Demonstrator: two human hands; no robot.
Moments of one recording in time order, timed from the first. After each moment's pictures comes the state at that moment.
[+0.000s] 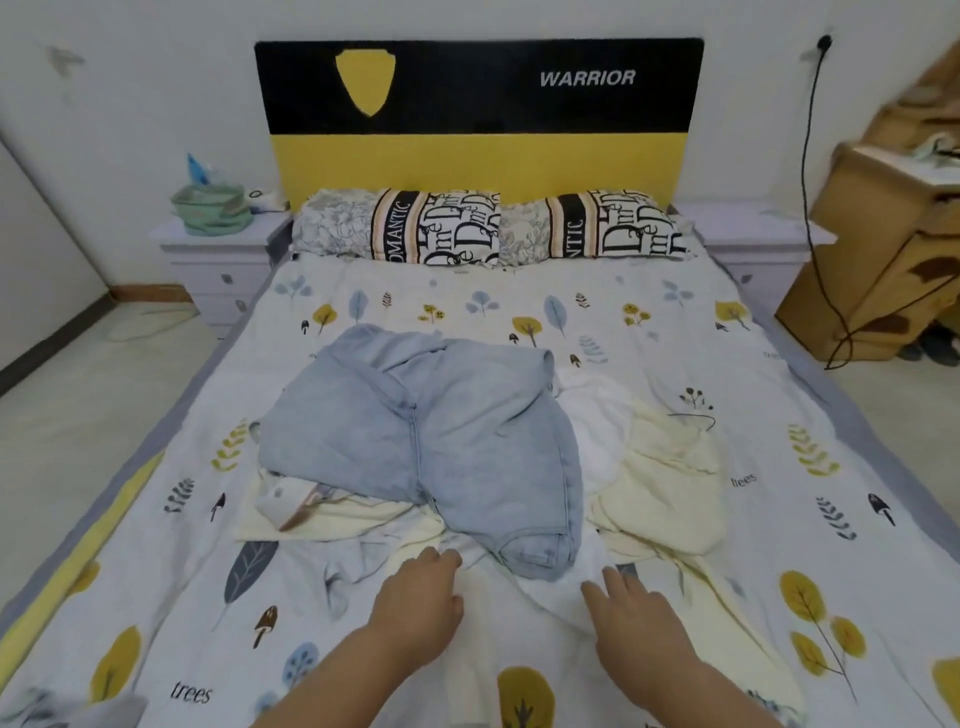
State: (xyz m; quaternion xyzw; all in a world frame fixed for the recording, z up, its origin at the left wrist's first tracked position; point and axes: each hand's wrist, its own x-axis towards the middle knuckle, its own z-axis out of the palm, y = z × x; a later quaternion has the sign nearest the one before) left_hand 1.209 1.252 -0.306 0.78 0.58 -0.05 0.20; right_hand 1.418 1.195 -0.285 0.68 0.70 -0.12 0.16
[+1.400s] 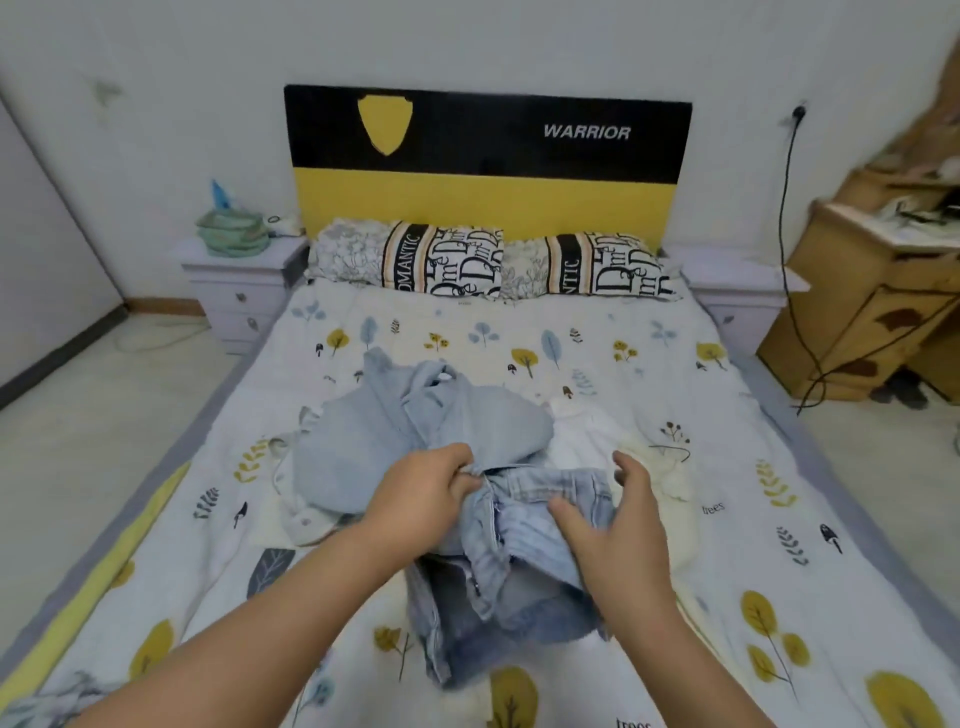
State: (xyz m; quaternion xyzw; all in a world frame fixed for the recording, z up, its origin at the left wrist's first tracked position) left_hand 1.207 1.260 -0.136 0.80 0.53 0.17 0.21; right_hand 1.374 1.187 -0.142 0.74 0.45 -0.25 -0.43
